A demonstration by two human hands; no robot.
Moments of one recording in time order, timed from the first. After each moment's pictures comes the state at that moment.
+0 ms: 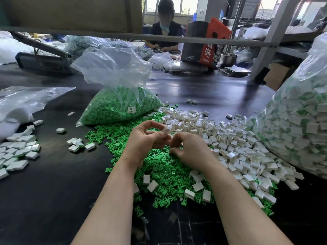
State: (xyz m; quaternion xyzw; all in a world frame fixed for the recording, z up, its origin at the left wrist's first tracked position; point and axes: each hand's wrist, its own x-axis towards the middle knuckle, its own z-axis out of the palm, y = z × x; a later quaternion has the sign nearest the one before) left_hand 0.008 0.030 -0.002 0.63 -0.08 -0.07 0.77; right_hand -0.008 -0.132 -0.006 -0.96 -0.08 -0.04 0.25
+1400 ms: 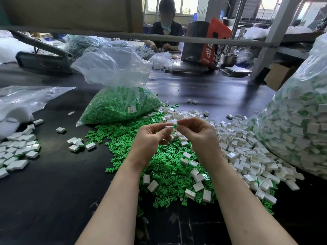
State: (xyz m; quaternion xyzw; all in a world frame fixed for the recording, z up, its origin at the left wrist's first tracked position) left_hand 0.005 0.018 -0.001 0.64 -0.11 -0.04 0.76; right_hand -0.009 -0.138 -0.001 -0.69 -0.07 -0.16 0.70
